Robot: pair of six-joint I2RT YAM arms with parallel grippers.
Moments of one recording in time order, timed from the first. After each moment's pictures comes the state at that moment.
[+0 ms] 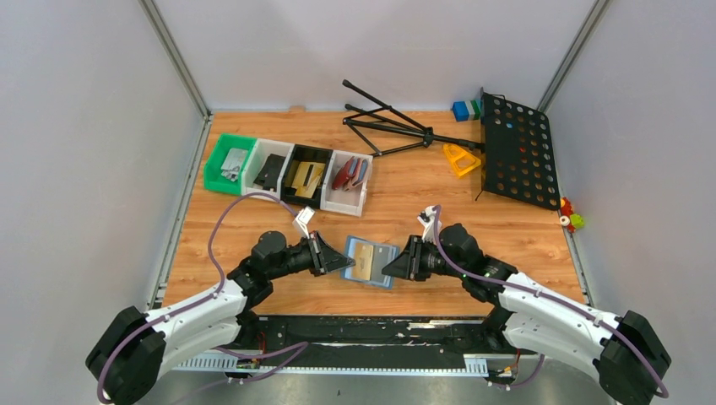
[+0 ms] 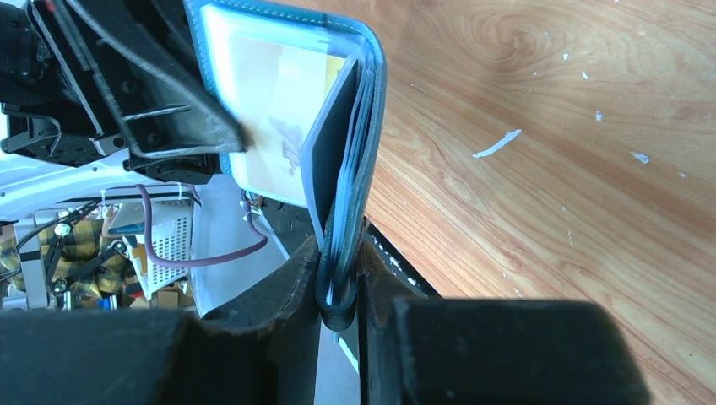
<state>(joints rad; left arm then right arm) -0.70 0.87 0.18 0.48 0.46 -1.07 0.81 0.86 0.37 0.03 -0.35 0.93</state>
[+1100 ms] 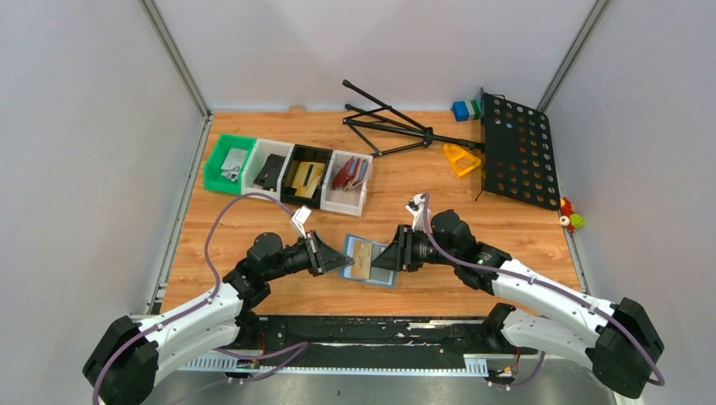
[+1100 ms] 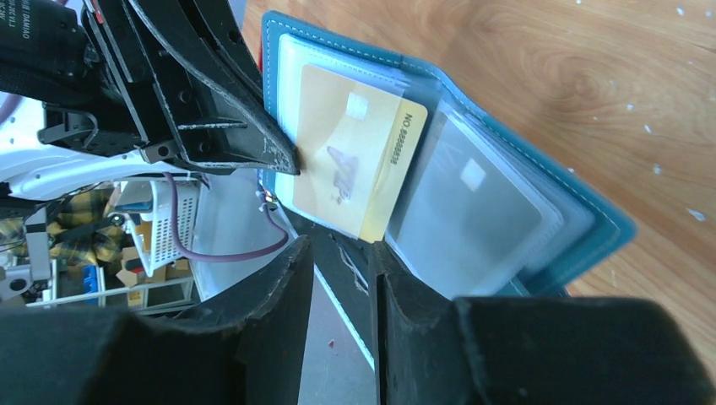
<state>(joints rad) -0.70 0.79 0.18 0.43 0.44 -1.08 0.82 0.95 0.53 -0.04 -0.39 0.86</state>
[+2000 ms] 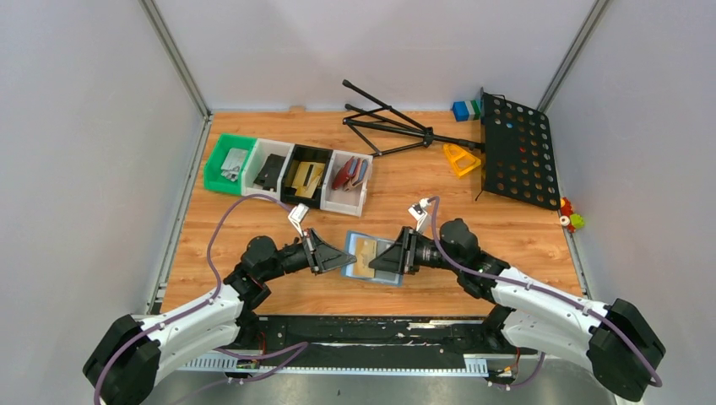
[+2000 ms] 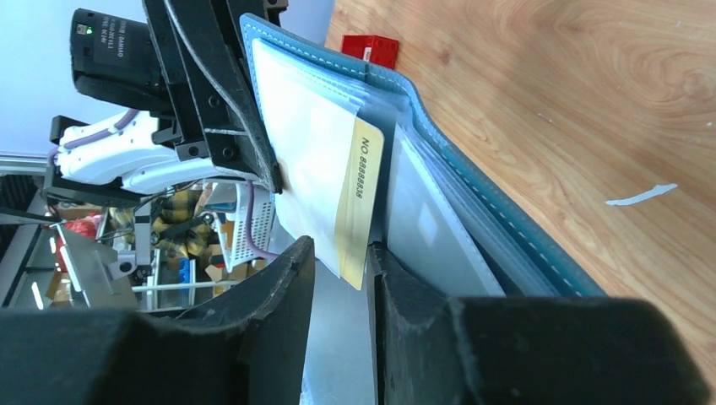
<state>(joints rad) -0.70 0.80 0.15 0.64 0.50 -1.23 0.81 0.96 0.40 0.28 -0.48 1.05</state>
